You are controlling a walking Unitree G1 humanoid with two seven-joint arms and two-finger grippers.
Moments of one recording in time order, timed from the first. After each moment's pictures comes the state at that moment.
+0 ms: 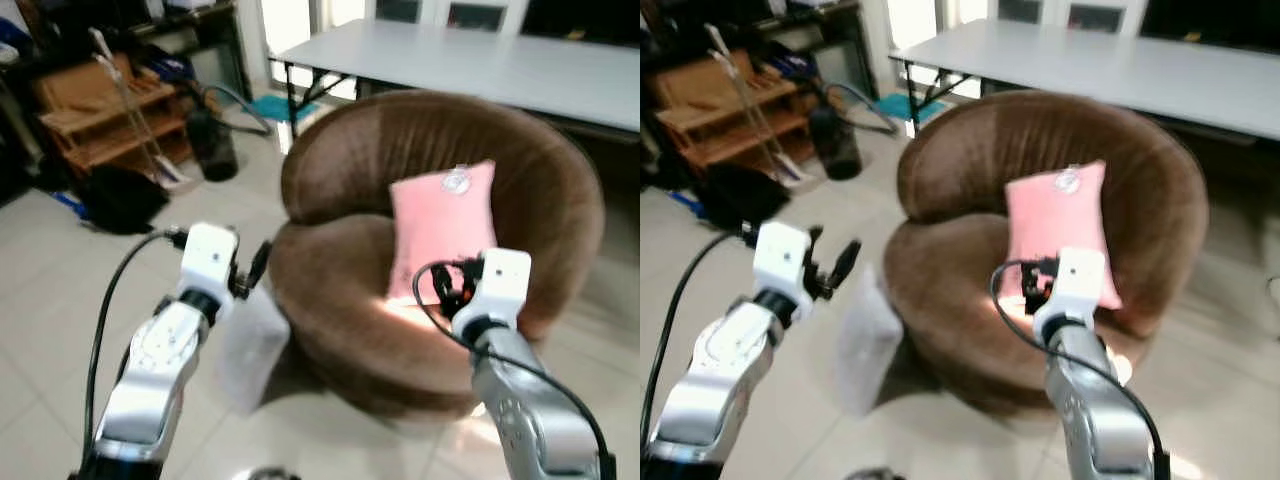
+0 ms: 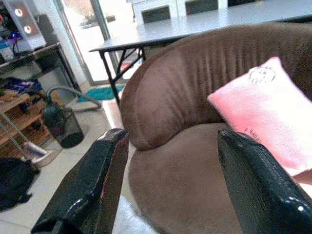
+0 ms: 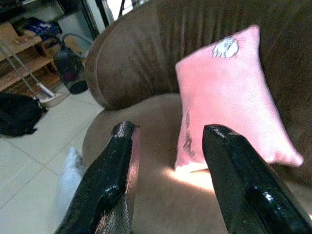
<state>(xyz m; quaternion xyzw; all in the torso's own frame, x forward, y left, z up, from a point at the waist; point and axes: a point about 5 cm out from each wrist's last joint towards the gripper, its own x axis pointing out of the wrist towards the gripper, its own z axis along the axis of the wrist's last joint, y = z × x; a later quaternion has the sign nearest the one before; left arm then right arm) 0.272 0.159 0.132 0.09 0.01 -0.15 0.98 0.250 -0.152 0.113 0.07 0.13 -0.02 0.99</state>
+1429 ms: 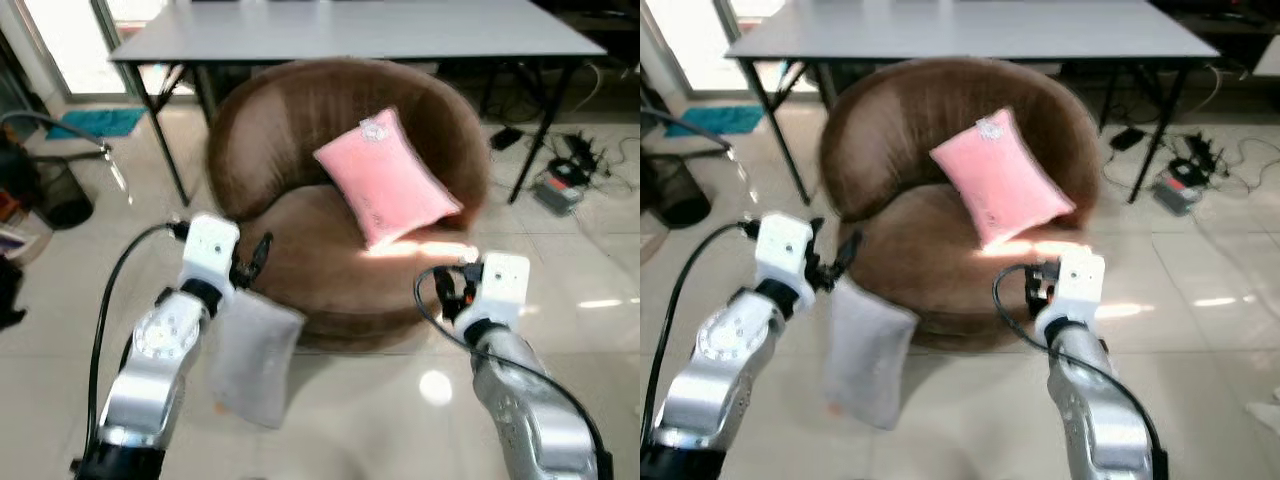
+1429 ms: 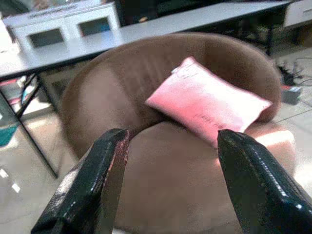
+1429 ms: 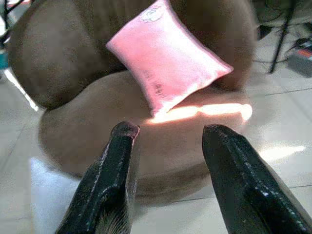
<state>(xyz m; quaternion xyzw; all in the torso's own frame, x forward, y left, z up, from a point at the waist) 0.280 0.161 0.138 0.10 0.00 -0.15 0.98 0.253 -0.152 0.105 0.06 0.14 -0.02 0.99</state>
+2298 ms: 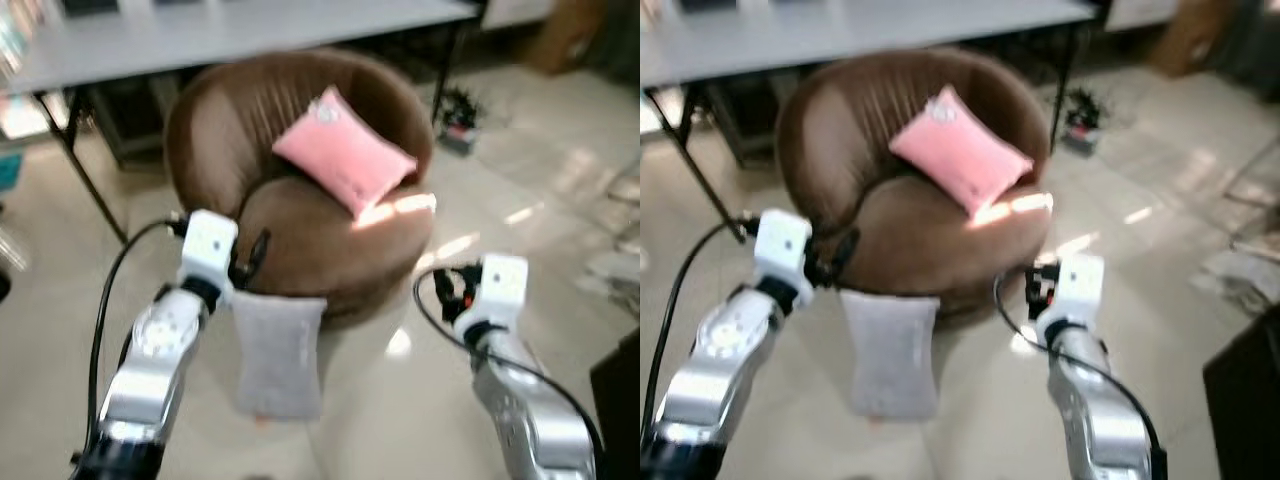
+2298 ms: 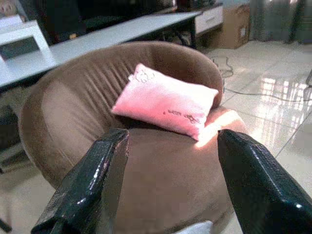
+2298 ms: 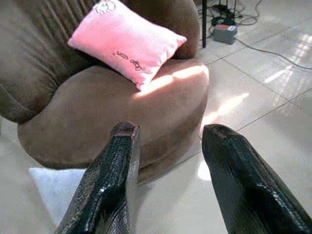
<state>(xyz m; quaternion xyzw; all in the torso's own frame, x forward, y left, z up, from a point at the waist) 0.285 0.160 0.142 0.10 0.00 -0.15 0.98 0.254 -0.156 0.103 0.06 0.14 -0.02 0.99</state>
